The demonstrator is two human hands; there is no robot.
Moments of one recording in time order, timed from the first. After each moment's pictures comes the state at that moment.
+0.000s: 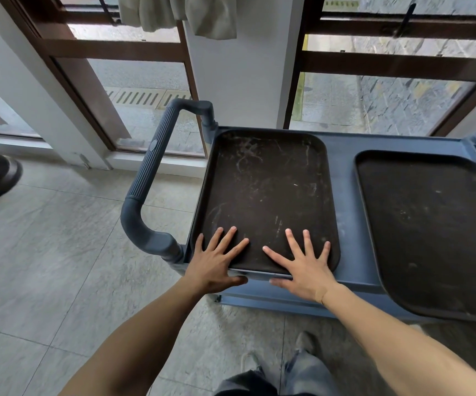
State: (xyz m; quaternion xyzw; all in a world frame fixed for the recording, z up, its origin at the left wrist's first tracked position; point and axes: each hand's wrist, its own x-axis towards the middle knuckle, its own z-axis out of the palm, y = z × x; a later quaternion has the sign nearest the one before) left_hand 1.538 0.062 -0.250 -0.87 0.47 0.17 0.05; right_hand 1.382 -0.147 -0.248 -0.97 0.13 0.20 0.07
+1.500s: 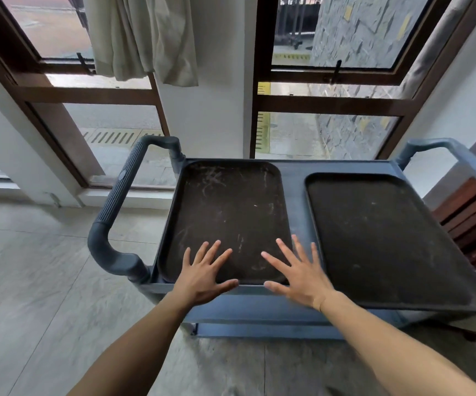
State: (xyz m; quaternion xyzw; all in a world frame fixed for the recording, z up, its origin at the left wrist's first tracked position) left_hand 1.500 0.017 -0.220 -0.88 0.45 0.15 -0.01; right_hand 1.319 -0.197 -0.204 -0.98 0.15 0.11 0.04
